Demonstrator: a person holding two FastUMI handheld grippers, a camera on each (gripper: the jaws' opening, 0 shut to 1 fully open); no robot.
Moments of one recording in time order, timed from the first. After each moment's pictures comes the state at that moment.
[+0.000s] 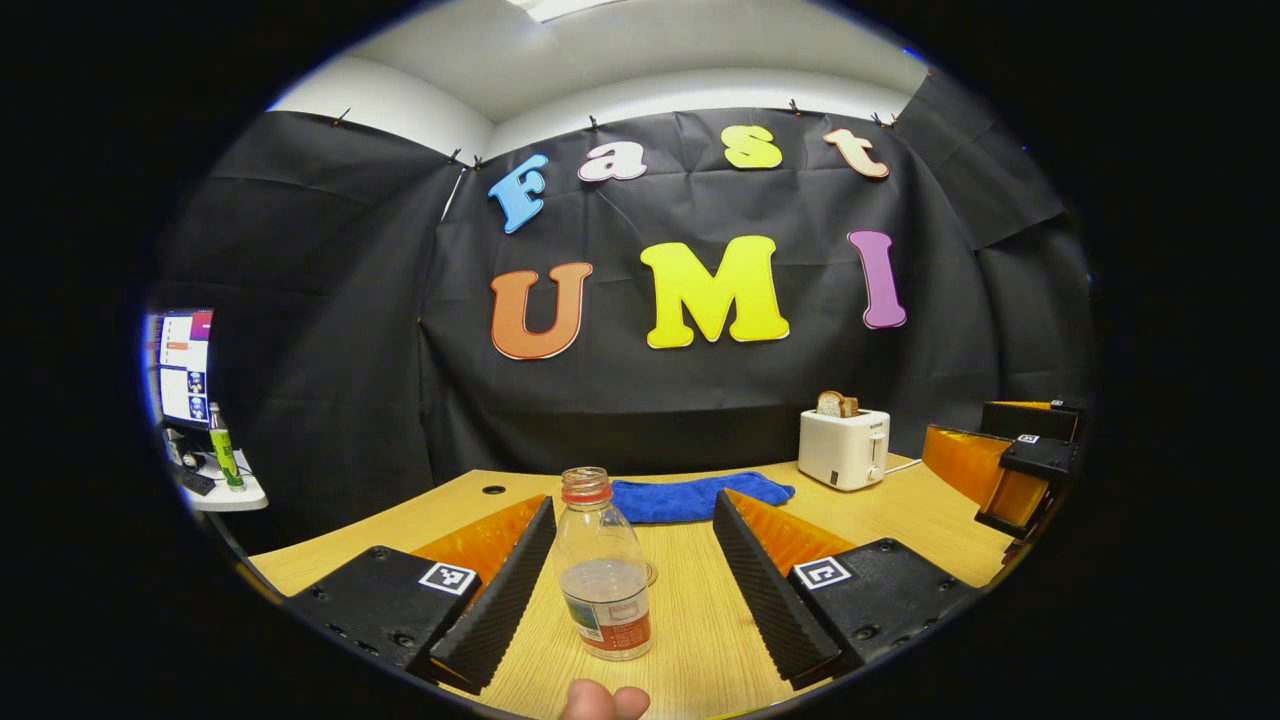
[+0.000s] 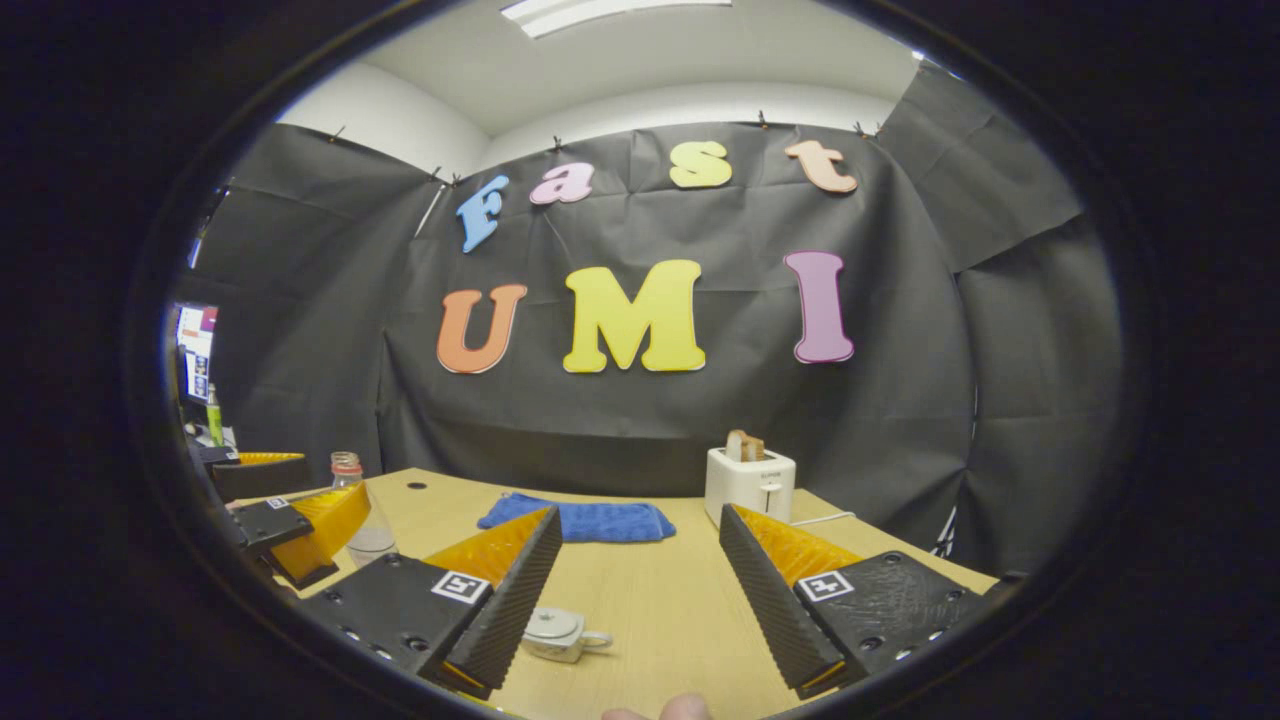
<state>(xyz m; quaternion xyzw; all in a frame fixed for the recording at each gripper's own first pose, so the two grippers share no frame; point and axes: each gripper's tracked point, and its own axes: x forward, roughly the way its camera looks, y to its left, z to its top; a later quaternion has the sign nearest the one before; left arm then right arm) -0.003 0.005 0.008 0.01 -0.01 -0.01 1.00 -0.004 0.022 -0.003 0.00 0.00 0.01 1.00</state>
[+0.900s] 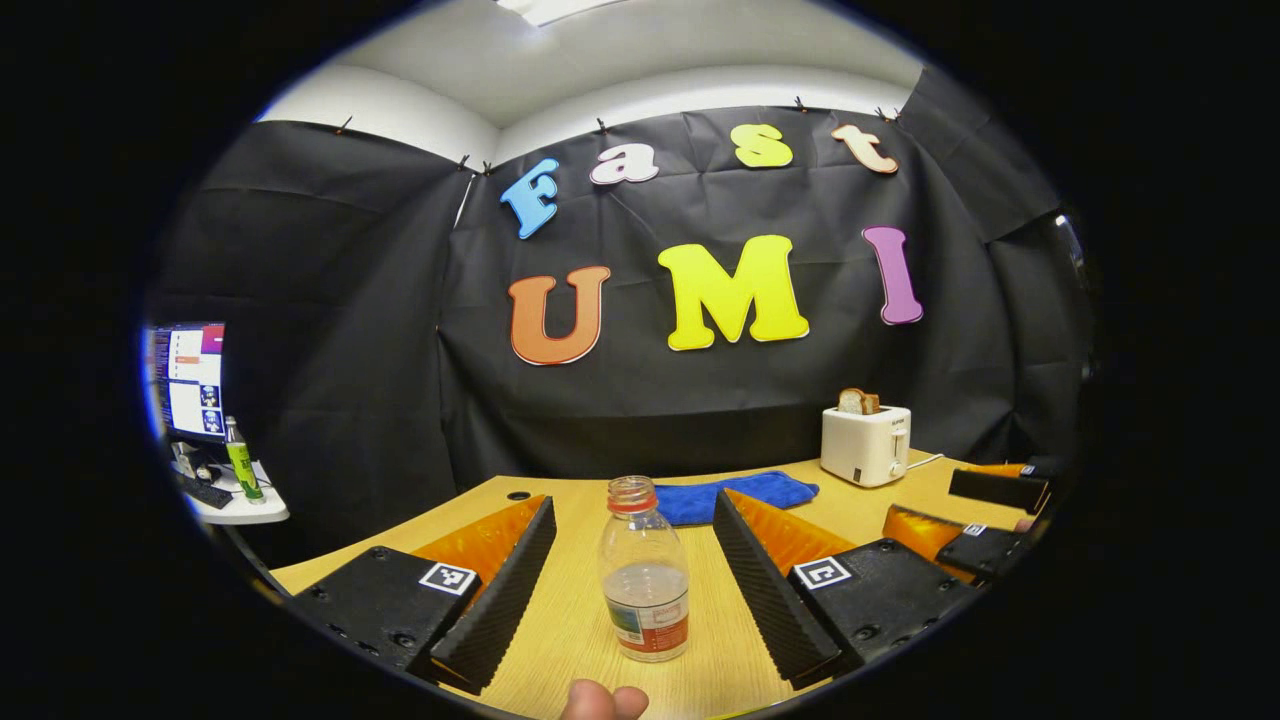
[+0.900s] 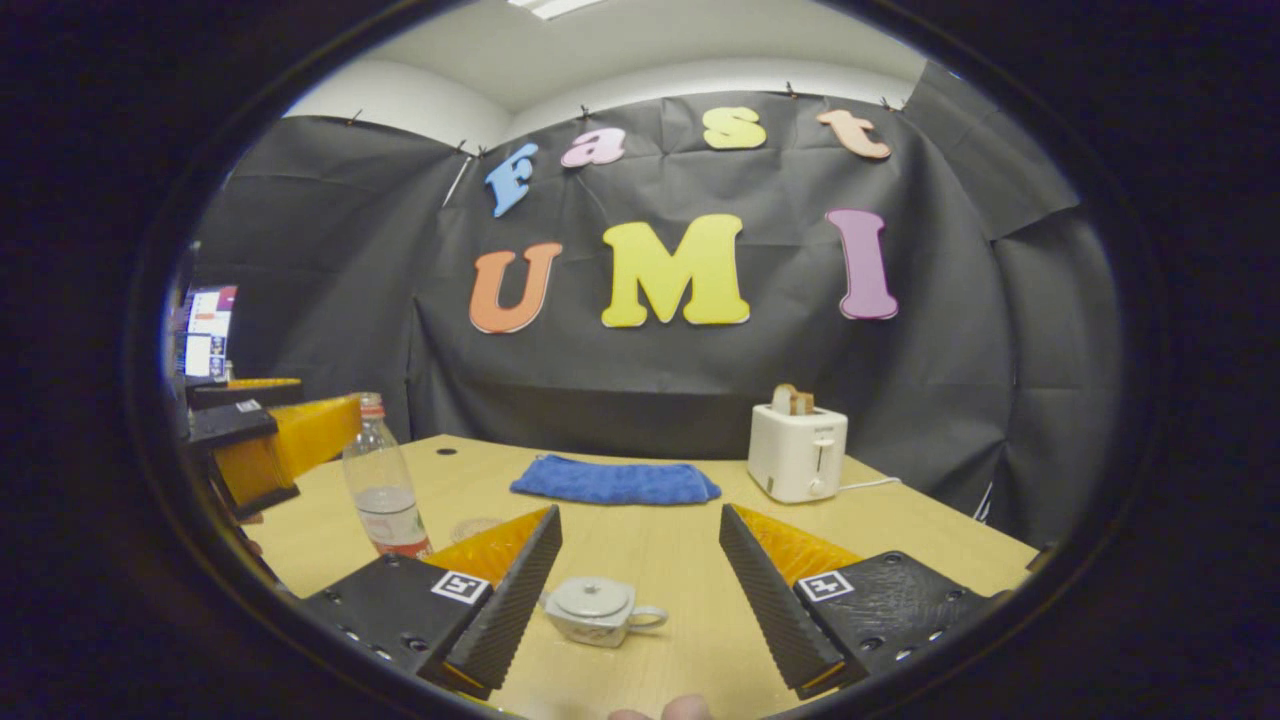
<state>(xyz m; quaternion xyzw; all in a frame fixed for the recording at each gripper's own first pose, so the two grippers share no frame) -0.005 0.034 0.014 0.02 -0.01 0.02 1.00 0.020 0.067 -0.078 -0.01 0.06 0.06 1.00</state>
